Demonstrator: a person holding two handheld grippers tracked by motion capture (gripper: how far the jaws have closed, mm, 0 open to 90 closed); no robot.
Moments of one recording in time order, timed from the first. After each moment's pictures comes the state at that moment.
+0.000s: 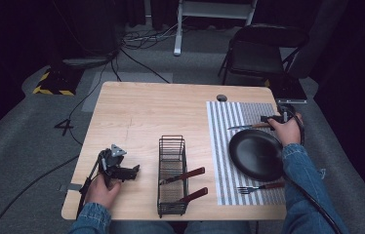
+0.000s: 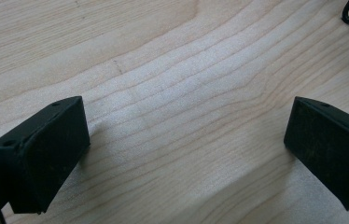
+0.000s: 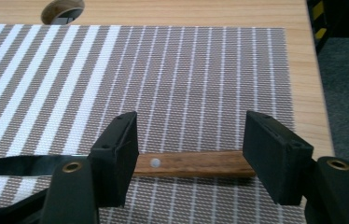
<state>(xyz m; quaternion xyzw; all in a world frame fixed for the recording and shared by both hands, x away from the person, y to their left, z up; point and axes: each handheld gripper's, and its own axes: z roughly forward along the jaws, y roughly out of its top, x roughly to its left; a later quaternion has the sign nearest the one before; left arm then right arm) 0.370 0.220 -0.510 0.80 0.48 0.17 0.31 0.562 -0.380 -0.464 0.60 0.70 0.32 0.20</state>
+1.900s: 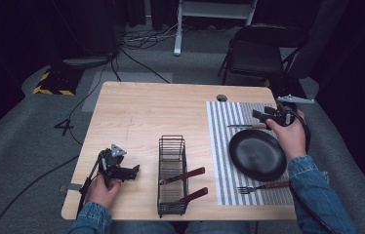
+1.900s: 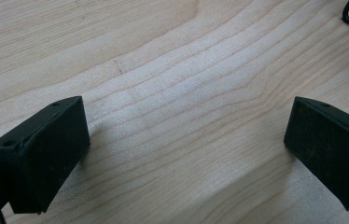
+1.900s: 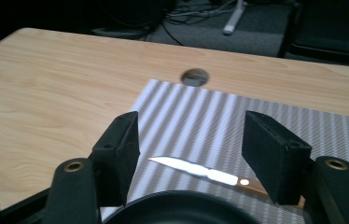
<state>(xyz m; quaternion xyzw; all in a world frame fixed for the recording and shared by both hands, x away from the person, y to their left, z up) 0.370 0.220 -0.510 0.80 0.48 0.17 0.31 0.486 -0.321 -0.379 0.49 0.72 0.44 0.22</state>
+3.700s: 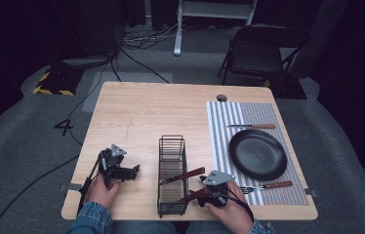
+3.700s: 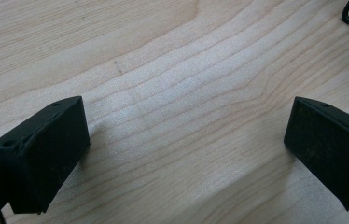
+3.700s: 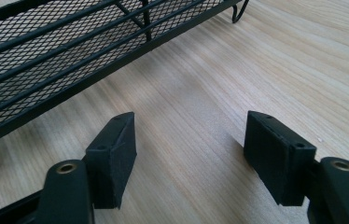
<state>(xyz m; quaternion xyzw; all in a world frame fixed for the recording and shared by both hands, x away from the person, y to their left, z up) 0.370 0.220 -0.510 0.80 0.48 0.17 0.31 0.313 -0.142 -0.509 0.29 0.86 0.39 0.13</state>
